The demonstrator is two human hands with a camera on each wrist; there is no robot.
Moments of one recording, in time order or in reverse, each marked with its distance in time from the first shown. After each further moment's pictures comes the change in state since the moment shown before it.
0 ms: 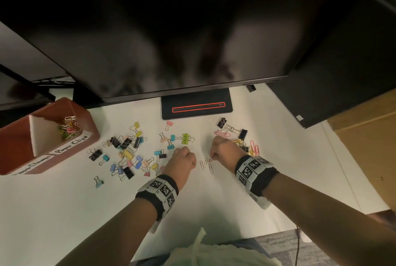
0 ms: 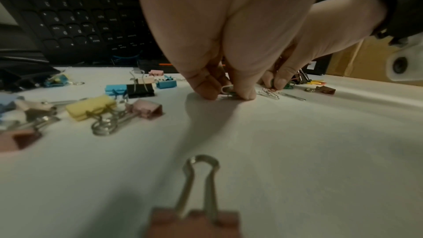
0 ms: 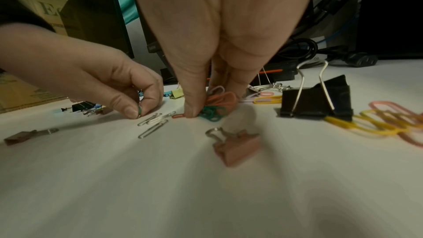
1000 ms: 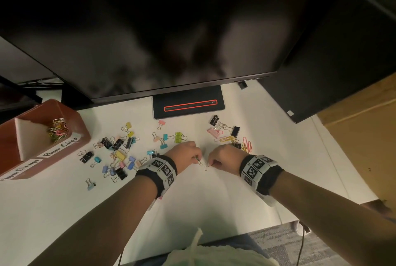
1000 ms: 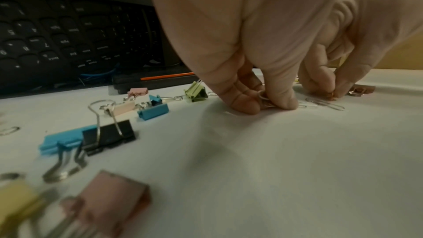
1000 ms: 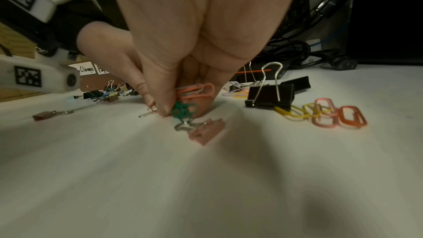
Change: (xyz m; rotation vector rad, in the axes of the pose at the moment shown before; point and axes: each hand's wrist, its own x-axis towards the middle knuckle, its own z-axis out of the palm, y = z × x) left_hand 0.032 0.016 -0.028 -0.058 -0.231 0.198; right_hand -0.027 0.007 -0.009 0.003 -0.164 -0.056
